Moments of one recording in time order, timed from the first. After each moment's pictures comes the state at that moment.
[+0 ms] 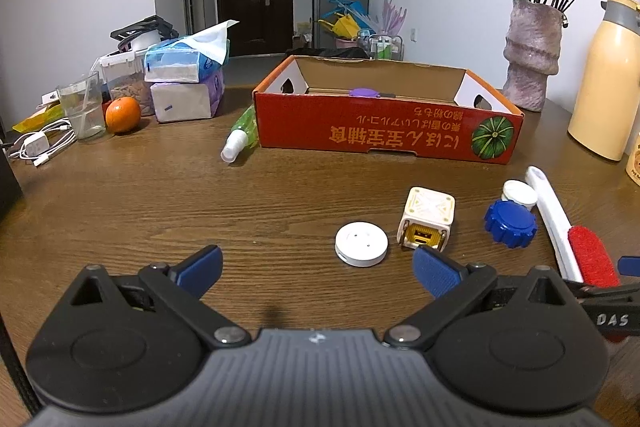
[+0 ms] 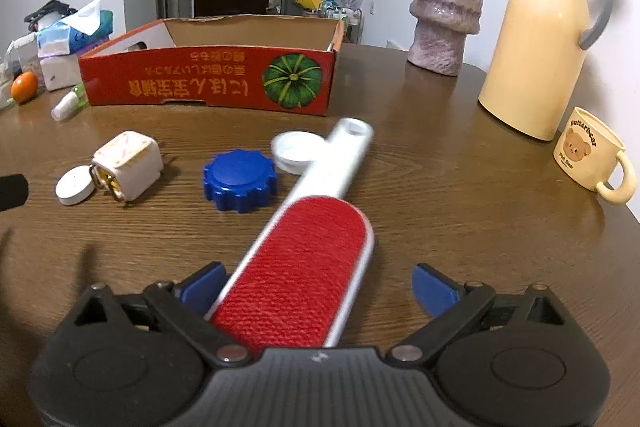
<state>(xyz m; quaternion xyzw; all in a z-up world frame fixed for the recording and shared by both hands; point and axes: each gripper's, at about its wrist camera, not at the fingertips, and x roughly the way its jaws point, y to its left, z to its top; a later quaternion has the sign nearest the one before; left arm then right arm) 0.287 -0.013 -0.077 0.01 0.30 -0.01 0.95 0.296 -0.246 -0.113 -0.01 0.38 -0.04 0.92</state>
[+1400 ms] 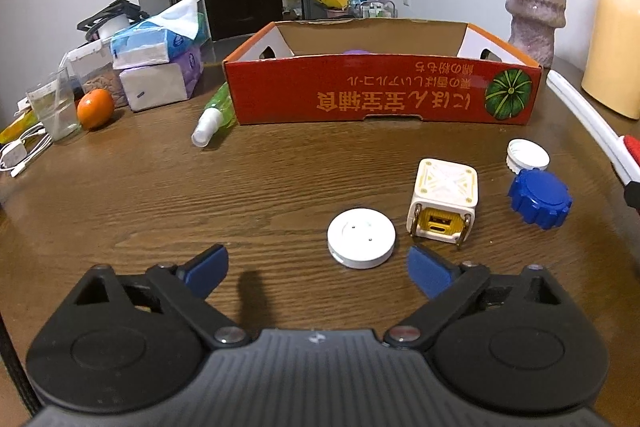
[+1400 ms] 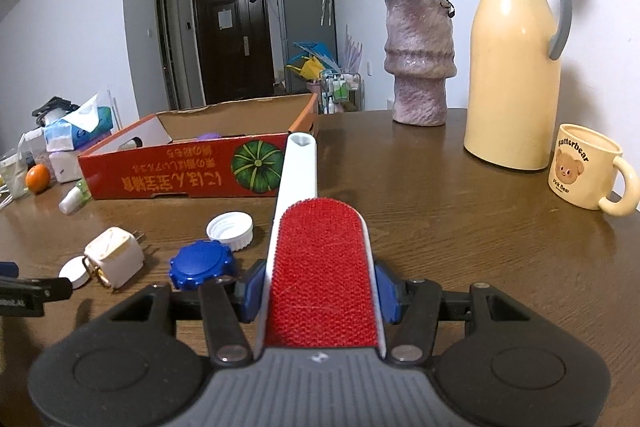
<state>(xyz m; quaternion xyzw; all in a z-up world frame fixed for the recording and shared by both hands) 0.332 -0.029 -0.108 0.06 0.34 -0.02 0.94 0.296 -0.298 -0.104 0.05 0.27 -0.02 0.96</state>
